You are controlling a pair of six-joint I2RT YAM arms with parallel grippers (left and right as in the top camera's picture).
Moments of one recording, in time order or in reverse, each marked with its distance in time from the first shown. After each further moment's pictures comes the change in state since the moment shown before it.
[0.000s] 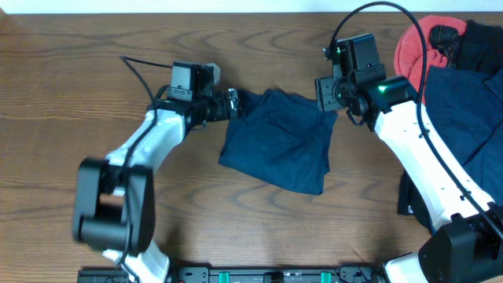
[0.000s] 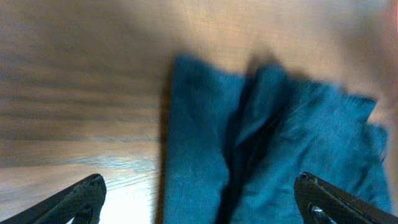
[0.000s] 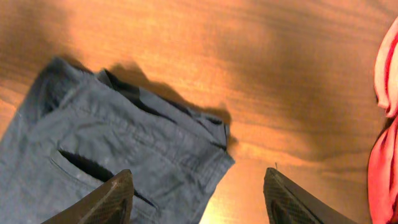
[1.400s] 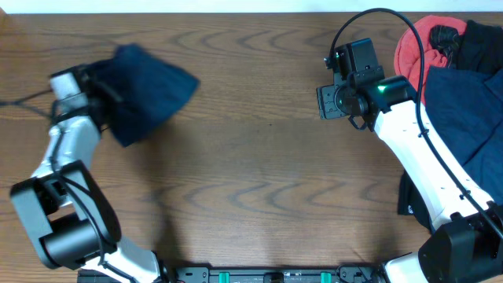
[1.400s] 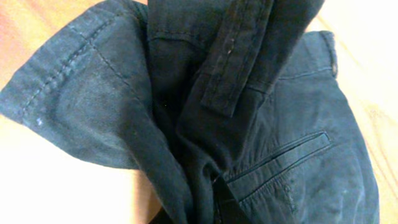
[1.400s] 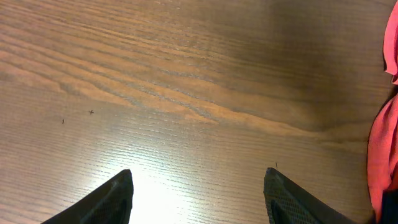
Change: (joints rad) left arm 0.618 -0.043 0.012 0.070 -0.344 -0.220; right arm 0.000 0.001 0.000 -0.092 0.003 0.003
